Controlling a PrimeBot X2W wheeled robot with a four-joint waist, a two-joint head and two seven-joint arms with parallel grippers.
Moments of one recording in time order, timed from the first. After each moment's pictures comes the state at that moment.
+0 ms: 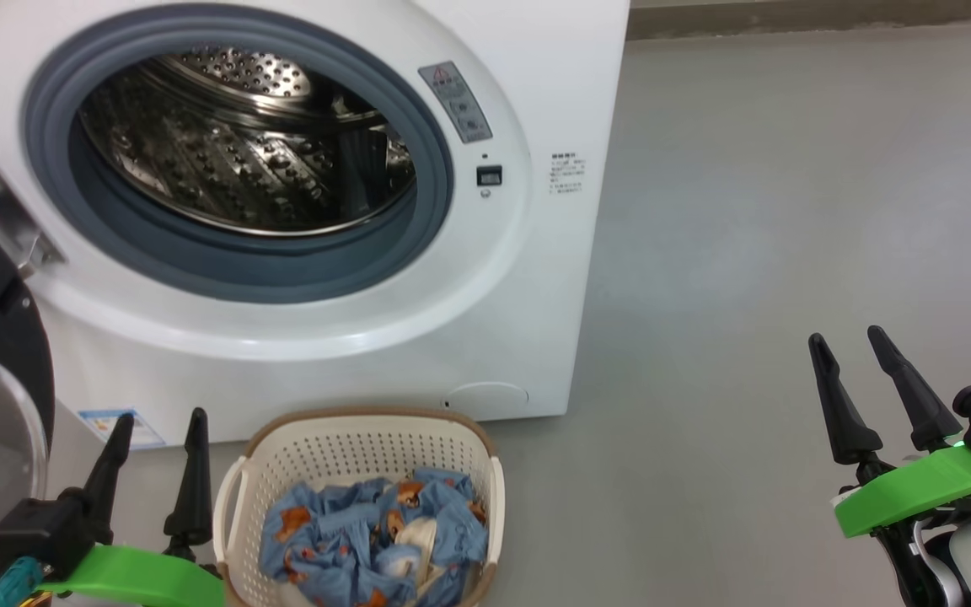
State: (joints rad) left arm -0.14 0.36 -0.27 0.23 -0.59 0.14 -0.24; right arm -0.17 -0.32 0.17 0.27 0.53 0.12 -0.25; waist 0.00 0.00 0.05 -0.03
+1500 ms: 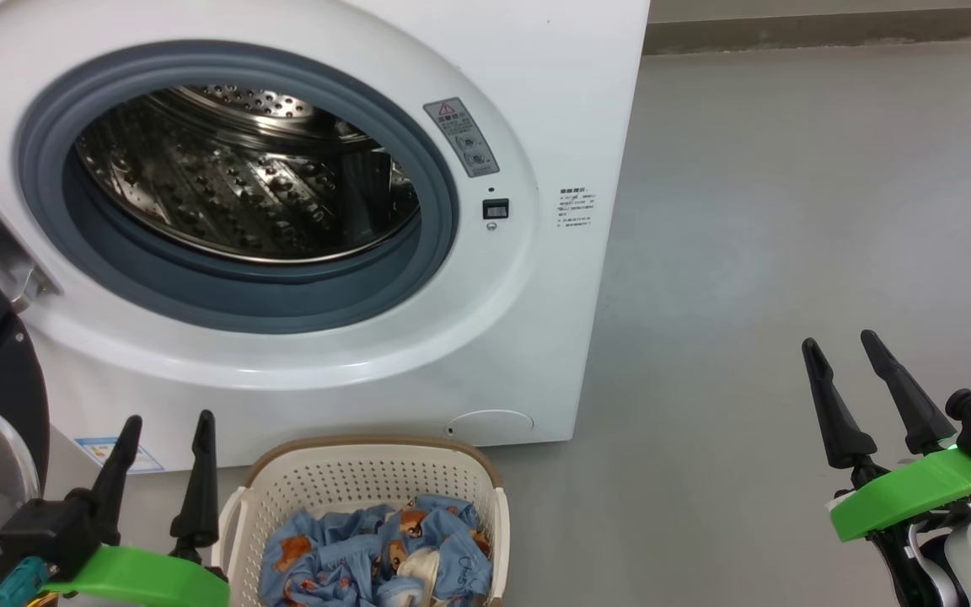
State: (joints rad) left arm -0.14 0.36 -0.29 0.23 -0.61 0.14 -0.24; right arm -0.17 -0.32 0.19 0.28 0.53 0.12 -0.25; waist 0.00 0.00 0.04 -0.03
